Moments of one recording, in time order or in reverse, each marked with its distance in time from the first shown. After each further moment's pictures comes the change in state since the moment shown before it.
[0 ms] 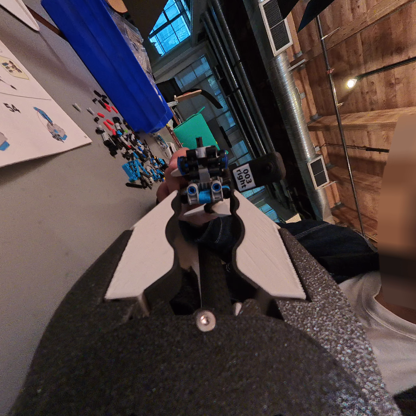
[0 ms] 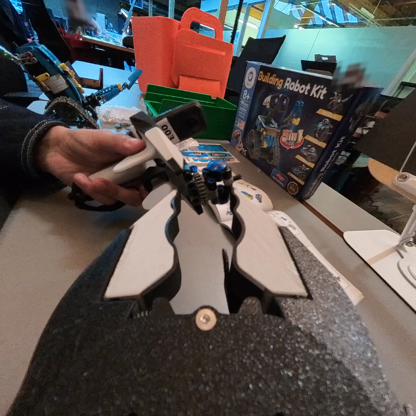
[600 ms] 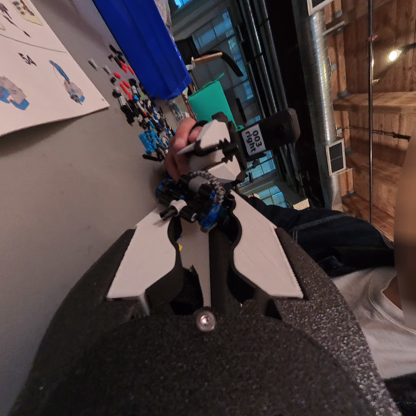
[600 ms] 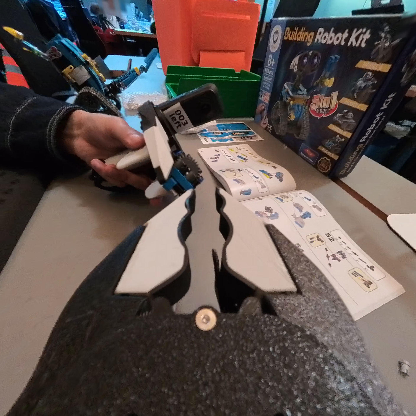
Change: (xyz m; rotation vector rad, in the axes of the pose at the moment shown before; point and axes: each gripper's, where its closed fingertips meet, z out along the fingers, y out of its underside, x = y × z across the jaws) left arm -0.024 0.020 -0.002 -0.137 -0.089 -0.051; right arm 0.003 0.024 -0.003 -0.073 -0.150 0.109
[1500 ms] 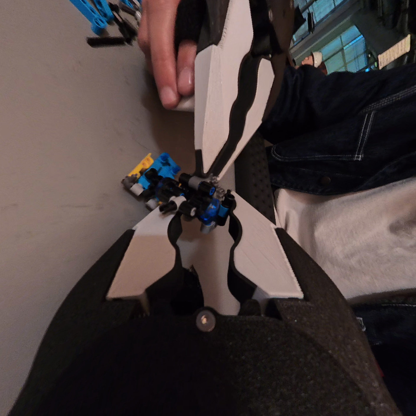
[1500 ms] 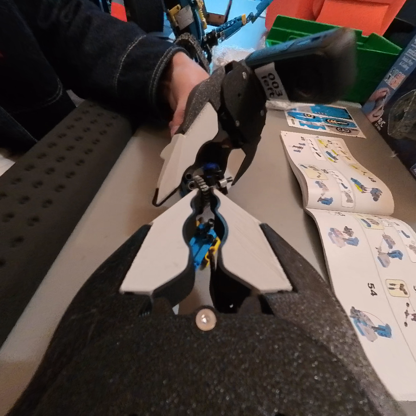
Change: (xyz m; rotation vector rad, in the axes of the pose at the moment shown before) left arm -0.005 0.086 0.007 -0.537 -0.122 0.266; right arm -0.073 0.020 -0.002 -0.152 -0.373 -0.142
